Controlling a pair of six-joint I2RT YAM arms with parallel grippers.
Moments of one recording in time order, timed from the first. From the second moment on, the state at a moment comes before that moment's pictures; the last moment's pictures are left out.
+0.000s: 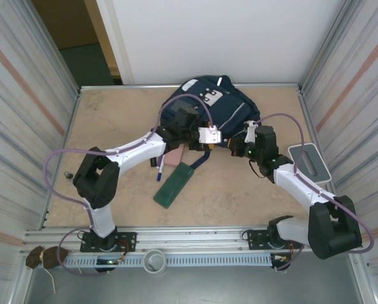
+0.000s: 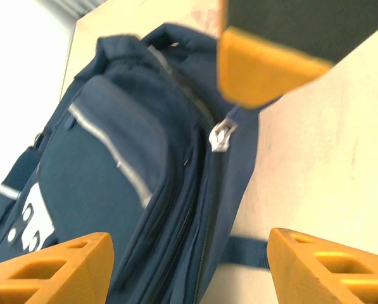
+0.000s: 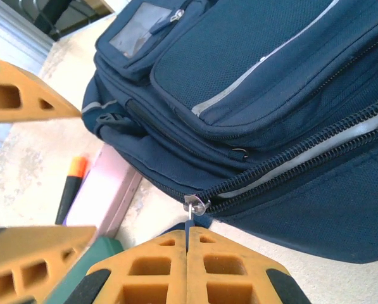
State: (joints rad) left arm -0.75 1.84 1.37 -0.17 0.25 0.93; right arm 0.30 1.22 0.65 0.03 -0.30 0.47
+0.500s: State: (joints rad) left arm -0.74 2.00 1.41 -0.13 0.23 0.97; right arm 0.30 1.29 0.64 0.09 -0.34 0.52
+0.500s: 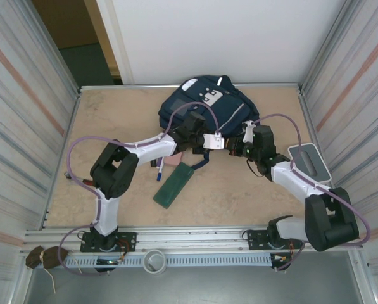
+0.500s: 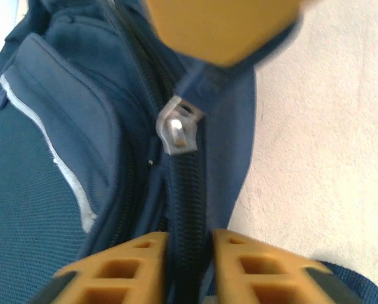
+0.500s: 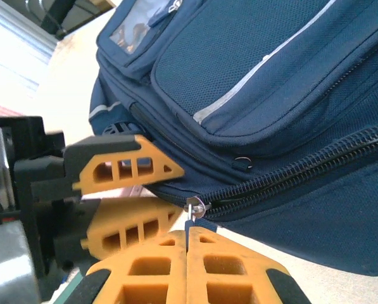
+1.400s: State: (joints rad) left arm -0.68 1.99 1.44 -0.17 0.43 0.78; right arm 0.26 1.44 0.57 0.41 -0.50 0.62
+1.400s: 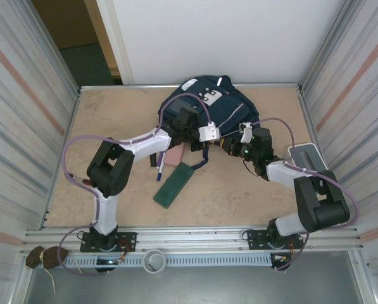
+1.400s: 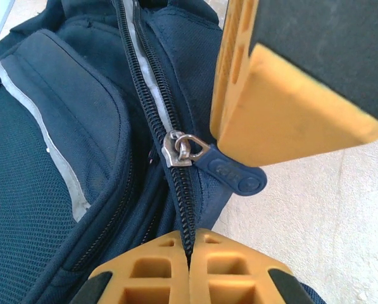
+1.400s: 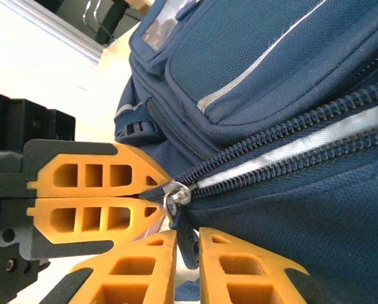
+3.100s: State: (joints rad) left arm -0.66 1.96 1.43 -0.19 0.44 0.80; right arm 0.27 1.35 0.61 0.20 -0.32 0.52
